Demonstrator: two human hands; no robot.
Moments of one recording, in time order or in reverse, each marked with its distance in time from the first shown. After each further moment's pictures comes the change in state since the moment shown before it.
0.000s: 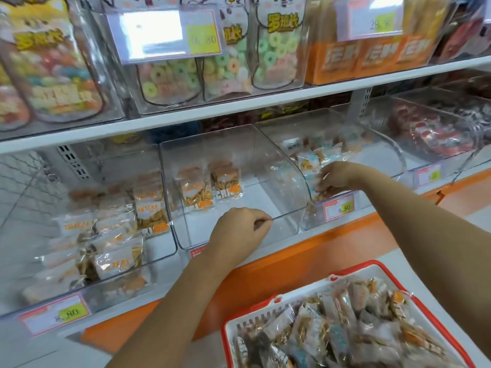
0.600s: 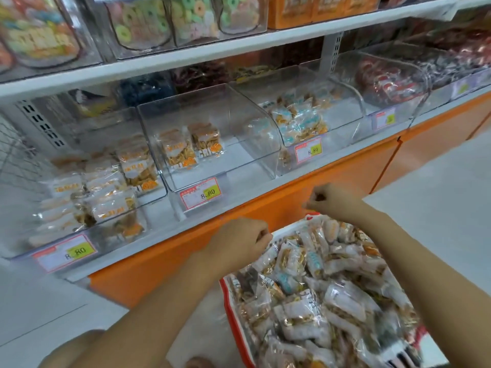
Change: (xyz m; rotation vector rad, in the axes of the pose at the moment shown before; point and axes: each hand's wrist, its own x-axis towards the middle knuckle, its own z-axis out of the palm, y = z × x) left_hand -0.094 0.010 0.047 0.184 -0.318 0.206; right_hand -0.150 0.092 0.098 -0.260 0.172 -0.182
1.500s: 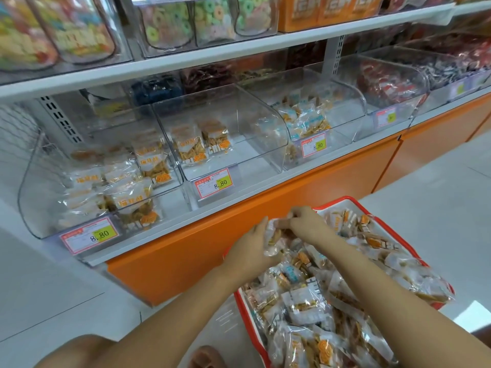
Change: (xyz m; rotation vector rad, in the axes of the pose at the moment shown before) left_hand -0.032 -0.001 0.046 -0.304 -0.048 -0.210; right_hand -0.045 -0.062 0.075 0.609 -0.026 0.169
